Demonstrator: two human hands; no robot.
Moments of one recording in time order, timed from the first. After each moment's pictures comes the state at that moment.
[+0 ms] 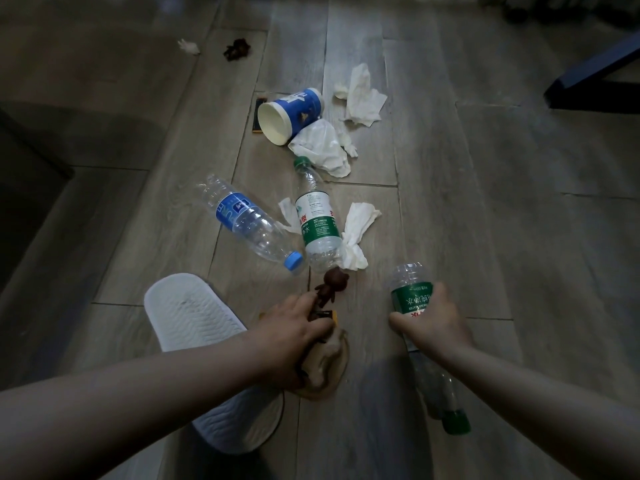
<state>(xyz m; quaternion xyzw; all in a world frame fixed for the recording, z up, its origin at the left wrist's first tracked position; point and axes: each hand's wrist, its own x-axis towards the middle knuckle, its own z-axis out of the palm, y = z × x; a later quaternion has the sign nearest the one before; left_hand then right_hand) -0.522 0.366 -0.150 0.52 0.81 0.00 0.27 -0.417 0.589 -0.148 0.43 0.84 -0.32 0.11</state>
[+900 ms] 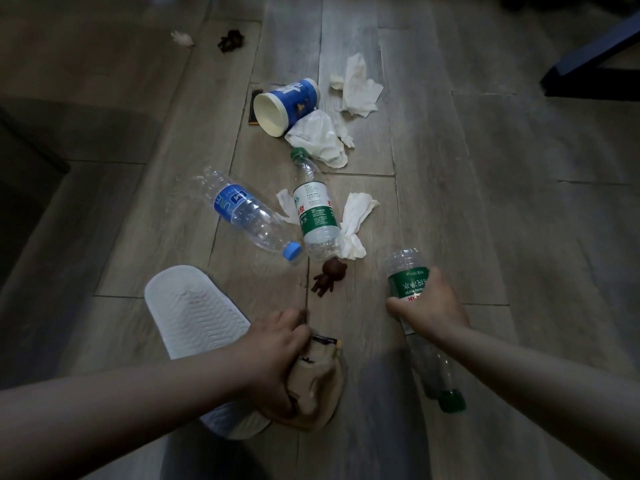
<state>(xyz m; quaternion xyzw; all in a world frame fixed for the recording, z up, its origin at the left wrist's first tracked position) -0.501 0.339 -0.131 0.51 0.80 -0.01 0.32 -0.418 0.592 -0.155 0.42 0.85 -0.32 0.09</state>
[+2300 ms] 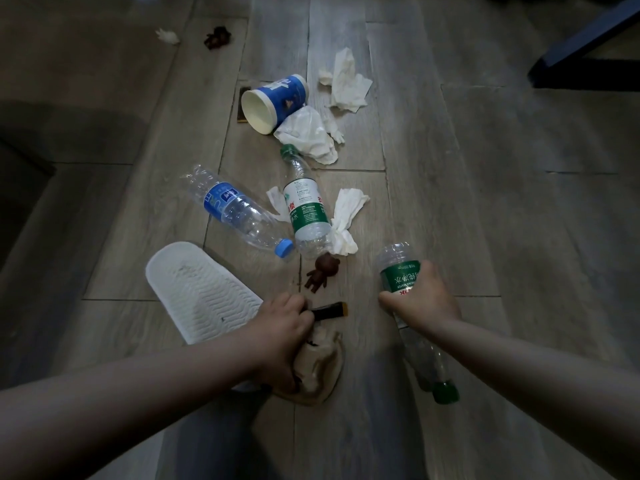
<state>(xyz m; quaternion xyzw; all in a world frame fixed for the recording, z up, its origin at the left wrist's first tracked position) -0.508 0.363 -0.136 0.52 0.80 -0.02 0.30 -0.418 0.588 -0.143 0.41 0.84 -0.33 0.11</state>
